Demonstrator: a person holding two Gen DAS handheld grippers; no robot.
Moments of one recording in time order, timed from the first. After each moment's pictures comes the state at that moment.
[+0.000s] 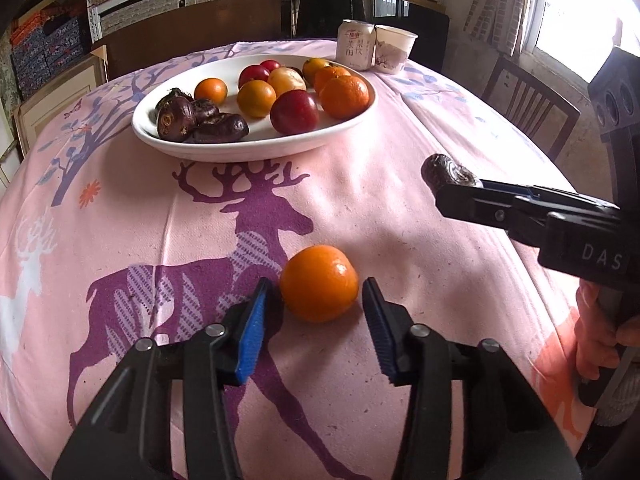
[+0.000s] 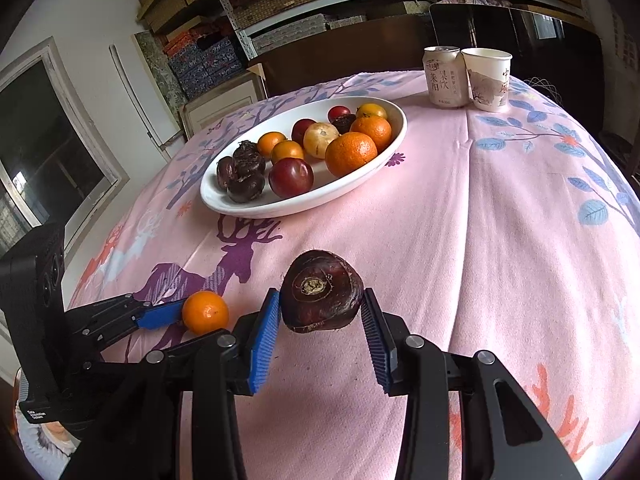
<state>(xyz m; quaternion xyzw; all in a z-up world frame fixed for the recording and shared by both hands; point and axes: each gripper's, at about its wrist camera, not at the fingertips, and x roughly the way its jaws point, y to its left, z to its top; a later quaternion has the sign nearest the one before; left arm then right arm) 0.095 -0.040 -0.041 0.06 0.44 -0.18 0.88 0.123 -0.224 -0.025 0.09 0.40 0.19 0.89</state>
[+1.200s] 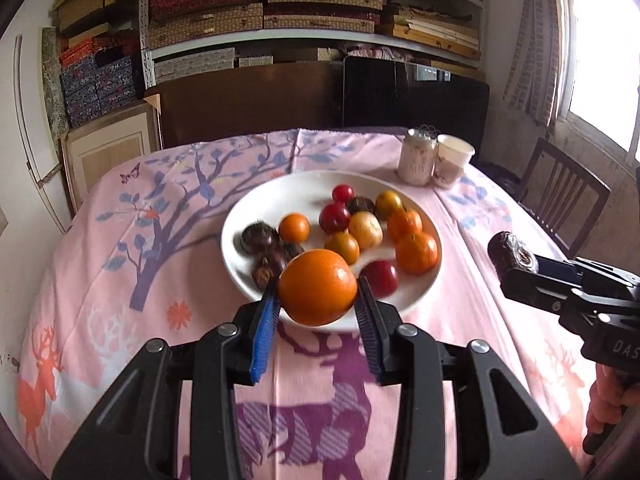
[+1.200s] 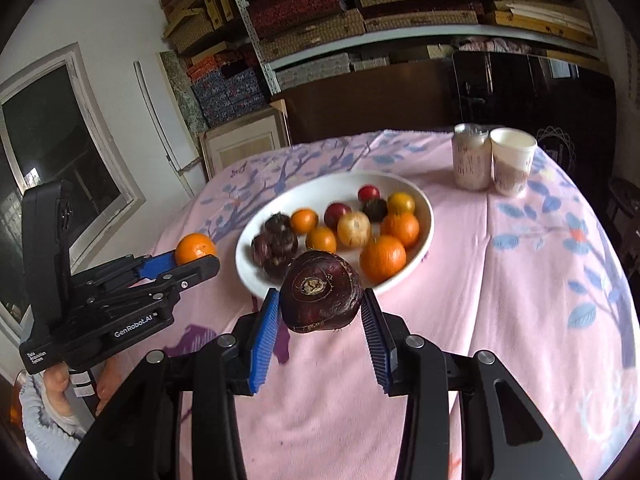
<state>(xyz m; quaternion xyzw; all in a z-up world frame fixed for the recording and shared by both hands) 0.157 0.000 0.061 0.03 0.34 -0.10 0.93 0.151 -0.214 0.057 0.08 0.33 0.21 0.92</state>
